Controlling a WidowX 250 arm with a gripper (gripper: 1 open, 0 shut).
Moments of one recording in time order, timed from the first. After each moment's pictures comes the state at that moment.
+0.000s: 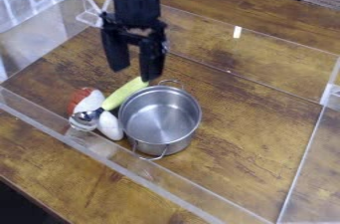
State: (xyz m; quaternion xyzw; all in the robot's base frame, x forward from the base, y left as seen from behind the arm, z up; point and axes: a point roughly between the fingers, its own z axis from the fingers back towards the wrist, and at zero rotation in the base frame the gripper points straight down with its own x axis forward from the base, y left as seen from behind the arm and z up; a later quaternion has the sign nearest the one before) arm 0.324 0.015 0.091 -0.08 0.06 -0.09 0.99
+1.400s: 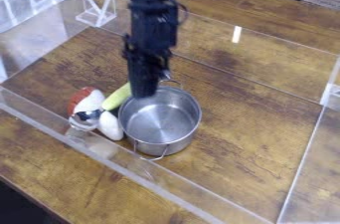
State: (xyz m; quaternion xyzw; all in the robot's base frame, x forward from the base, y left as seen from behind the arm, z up) arm 0.323 0.034 0.072 -0.08 0.09 -0.19 0.97
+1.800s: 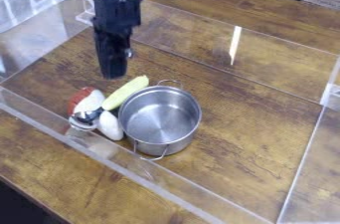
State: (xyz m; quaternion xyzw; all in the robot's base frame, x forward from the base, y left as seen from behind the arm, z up) arm 0.321 0.060 0.071 -0.09 0.07 -0.22 0.97
